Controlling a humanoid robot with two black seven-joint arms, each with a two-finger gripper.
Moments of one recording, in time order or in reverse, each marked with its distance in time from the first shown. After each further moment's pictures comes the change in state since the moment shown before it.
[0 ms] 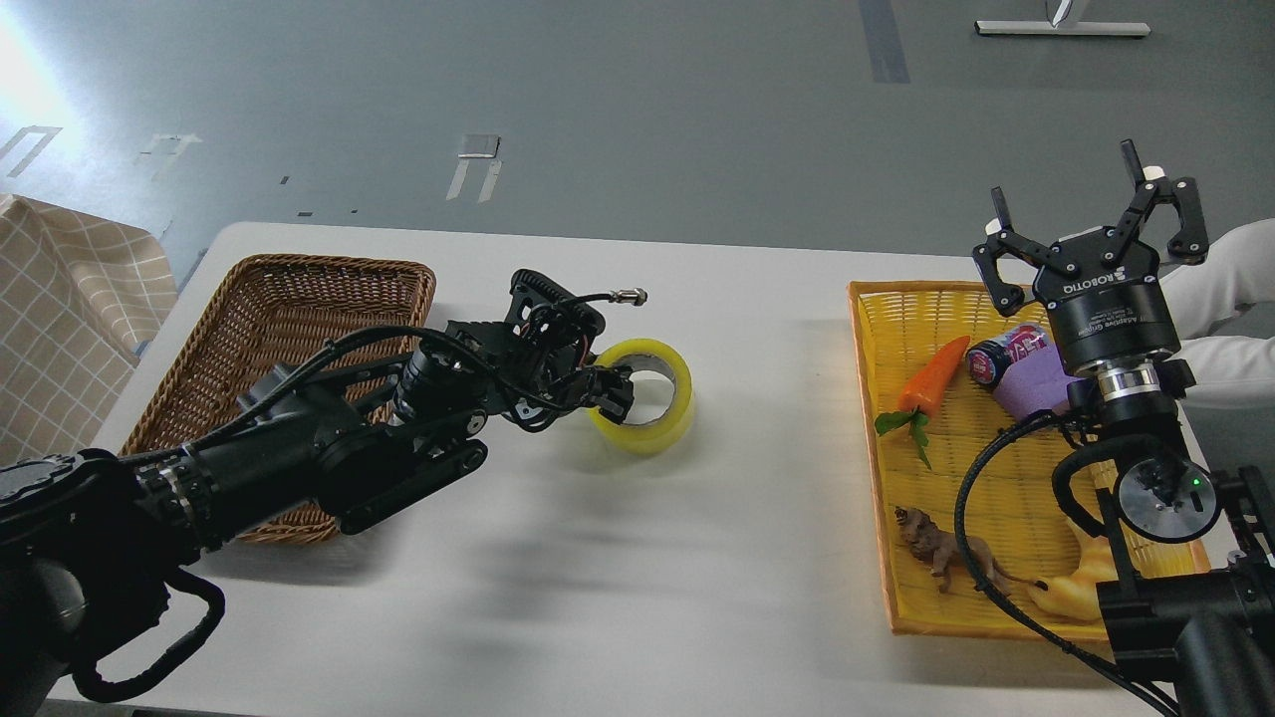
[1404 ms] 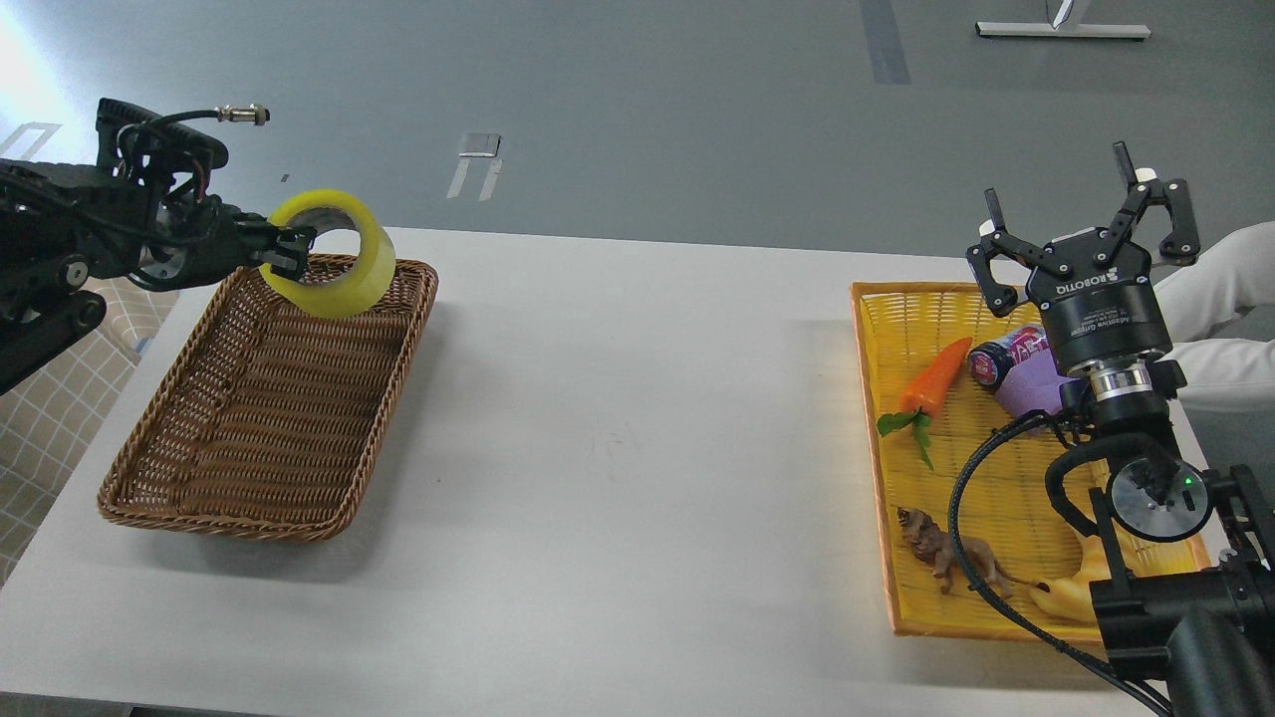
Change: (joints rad) left arm -0.062 0.672 0.006 -0.044 -0.160 -0.009 -0.248; right arm 0.003 0.011 -0.003 -0.010 0.000 0.000 0.000
